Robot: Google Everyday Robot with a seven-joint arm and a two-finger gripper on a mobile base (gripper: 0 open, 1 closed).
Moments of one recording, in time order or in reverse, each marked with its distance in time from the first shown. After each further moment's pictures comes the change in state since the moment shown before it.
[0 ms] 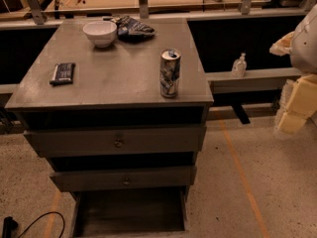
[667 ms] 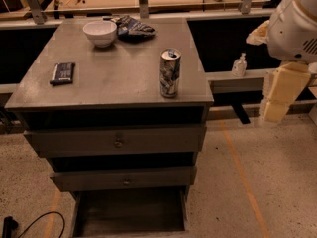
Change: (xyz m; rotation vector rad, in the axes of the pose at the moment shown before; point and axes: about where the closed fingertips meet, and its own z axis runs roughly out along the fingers) arm -0.035 -0.007 -0.002 -0.006 -0.008 -0.129
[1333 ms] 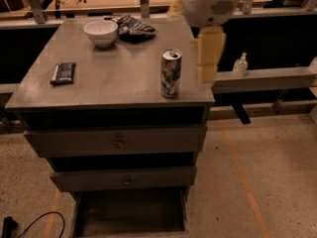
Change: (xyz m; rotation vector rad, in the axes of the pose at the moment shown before) arm -0.128 -0.052 0.018 -0.040 -0.034 -0.393
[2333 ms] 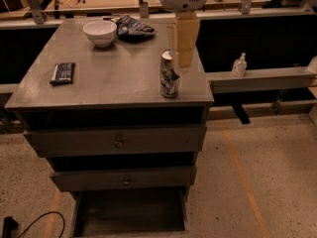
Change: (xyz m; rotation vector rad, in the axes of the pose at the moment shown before) arm -0.040 -0.047 -0.004 0.112 -0.055 -0.097
